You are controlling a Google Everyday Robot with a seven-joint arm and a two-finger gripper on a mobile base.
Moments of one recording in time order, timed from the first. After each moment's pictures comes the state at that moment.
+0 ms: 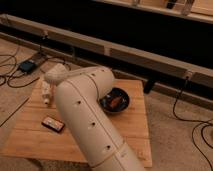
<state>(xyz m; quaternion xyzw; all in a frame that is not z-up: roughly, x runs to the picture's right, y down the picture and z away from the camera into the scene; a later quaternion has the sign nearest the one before) -0.150 0.122 0.913 -0.28 0.39 0.38 0.79</state>
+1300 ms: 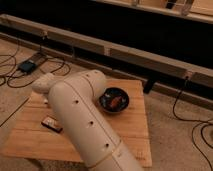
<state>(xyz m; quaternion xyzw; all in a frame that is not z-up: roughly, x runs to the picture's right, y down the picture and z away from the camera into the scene) -0.231 0.186 0.872 -0.39 0.34 0.27 0.81</state>
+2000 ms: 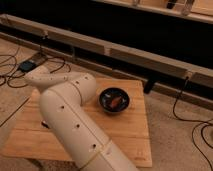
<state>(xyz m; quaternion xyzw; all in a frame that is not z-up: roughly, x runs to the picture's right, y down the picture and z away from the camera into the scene) -0.271 0.135 0.900 -0.37 0.33 0.29 0.82</state>
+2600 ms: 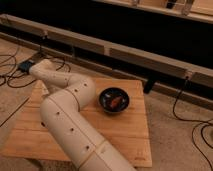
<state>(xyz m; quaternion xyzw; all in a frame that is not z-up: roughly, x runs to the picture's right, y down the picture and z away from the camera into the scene) -0.251 0.097 0.928 -0.33 0.35 0.33 0.81</state>
